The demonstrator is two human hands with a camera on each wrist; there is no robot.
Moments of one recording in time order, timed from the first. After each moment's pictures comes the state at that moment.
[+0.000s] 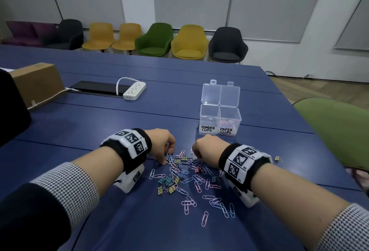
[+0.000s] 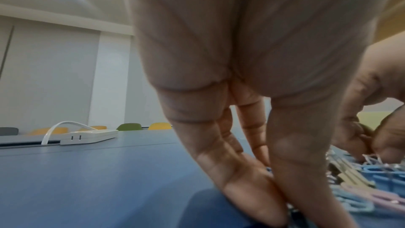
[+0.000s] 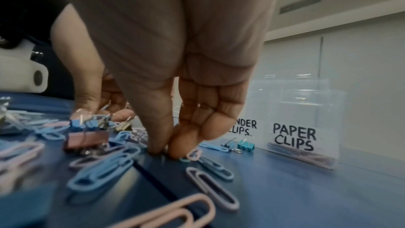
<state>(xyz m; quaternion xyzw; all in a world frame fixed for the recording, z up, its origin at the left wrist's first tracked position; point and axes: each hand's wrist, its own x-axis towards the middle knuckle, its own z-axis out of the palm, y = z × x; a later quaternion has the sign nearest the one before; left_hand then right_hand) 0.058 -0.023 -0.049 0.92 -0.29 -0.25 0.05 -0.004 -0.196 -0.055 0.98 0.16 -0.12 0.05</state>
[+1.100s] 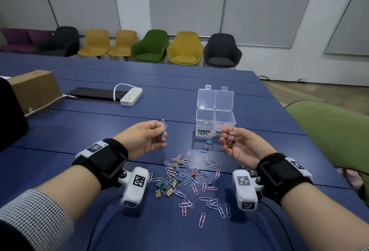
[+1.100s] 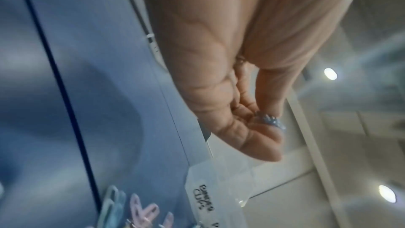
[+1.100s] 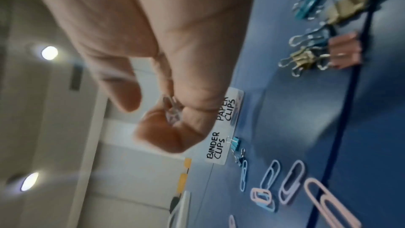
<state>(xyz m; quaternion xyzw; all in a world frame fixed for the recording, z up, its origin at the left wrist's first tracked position) 0.038 0.004 -0.042 0.61 -0.11 -0.27 0.74 -0.042 -0.272 -0.045 0.47 -0.09 -0.08 -0.88</state>
